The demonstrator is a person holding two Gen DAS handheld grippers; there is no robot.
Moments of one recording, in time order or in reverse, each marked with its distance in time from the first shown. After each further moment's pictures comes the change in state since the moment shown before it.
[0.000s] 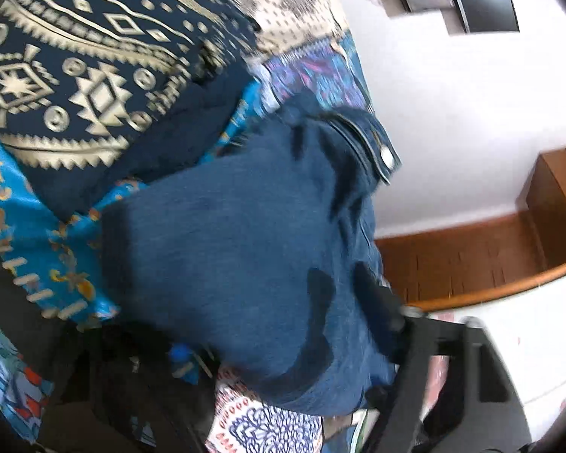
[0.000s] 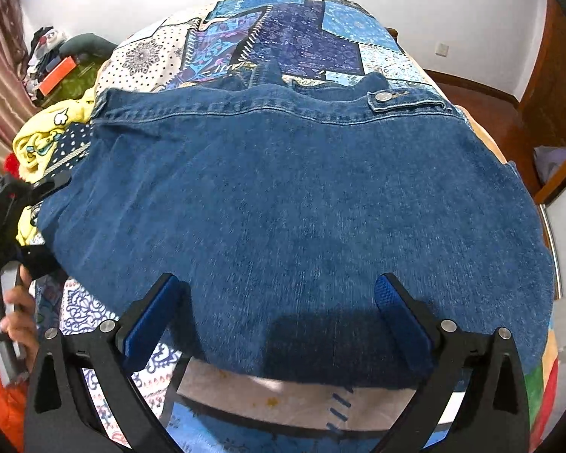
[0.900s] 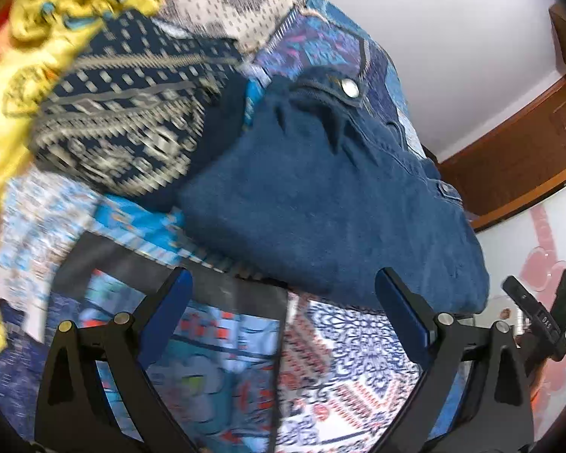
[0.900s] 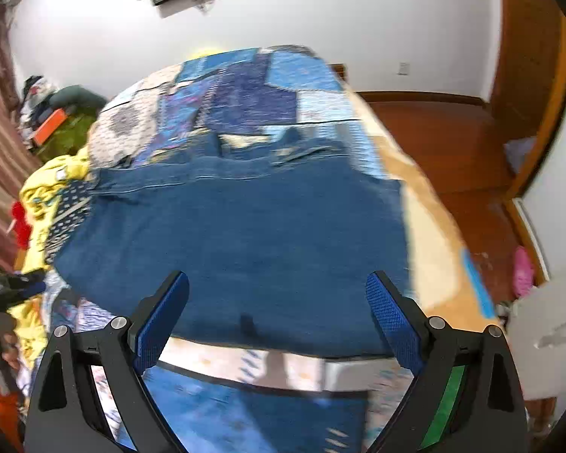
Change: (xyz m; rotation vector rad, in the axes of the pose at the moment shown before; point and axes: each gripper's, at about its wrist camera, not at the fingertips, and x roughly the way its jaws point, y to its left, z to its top) left arm -0.058 -0.046 -0.044 0.426 0.135 0.344; right arm -0.081 -0.059 -0.004 0.093 -0.145 -0.007
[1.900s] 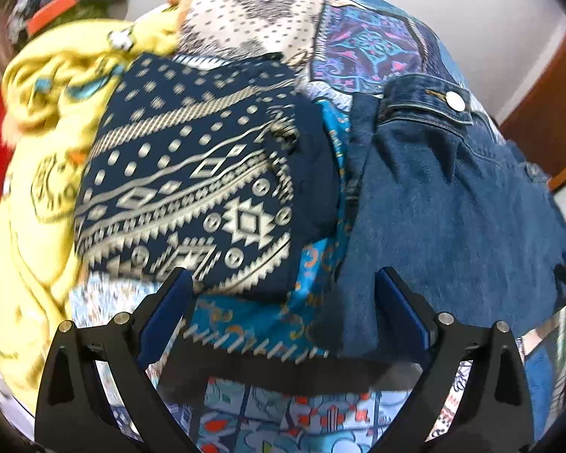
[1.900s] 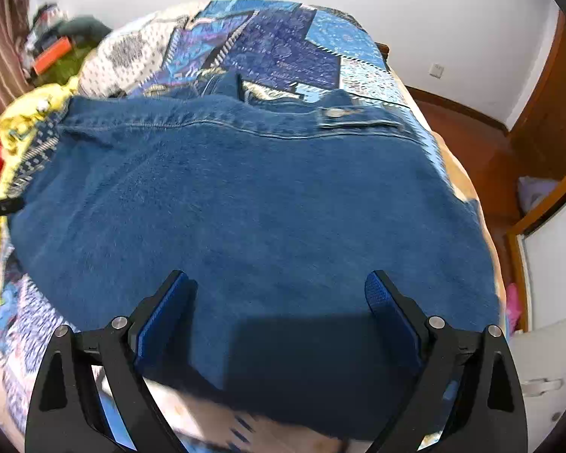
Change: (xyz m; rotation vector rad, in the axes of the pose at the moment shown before) left arm 0.024 0.040 0.057 0.183 -0.009 0.317; right arm 0.081 0.011 0.007 -0.180 0.118 -0.063
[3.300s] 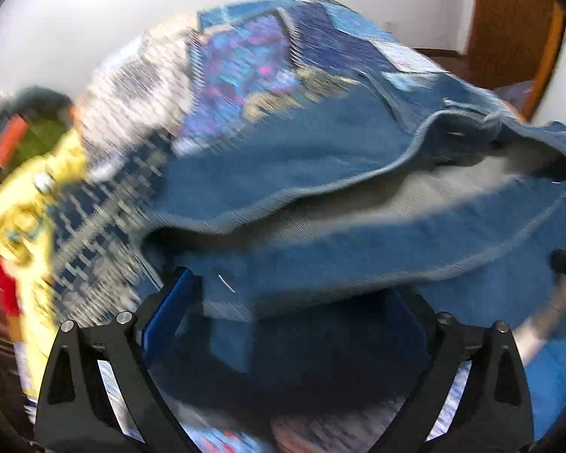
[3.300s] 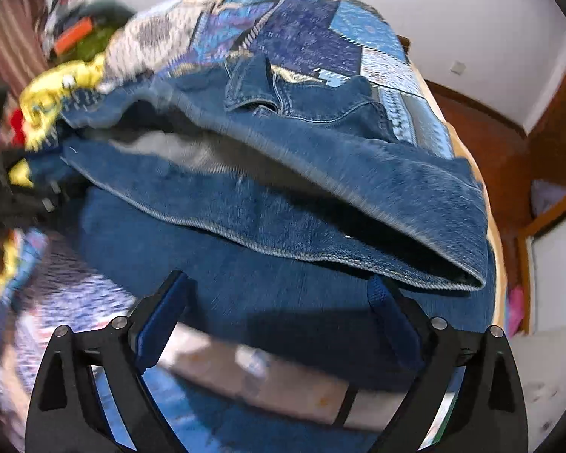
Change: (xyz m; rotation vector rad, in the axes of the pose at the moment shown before) left arm 0.012 -0.165 0.015 0.432 -0.098 0.182; right arm -0.004 0.021 -0.007 -0.109 0.089 0.023
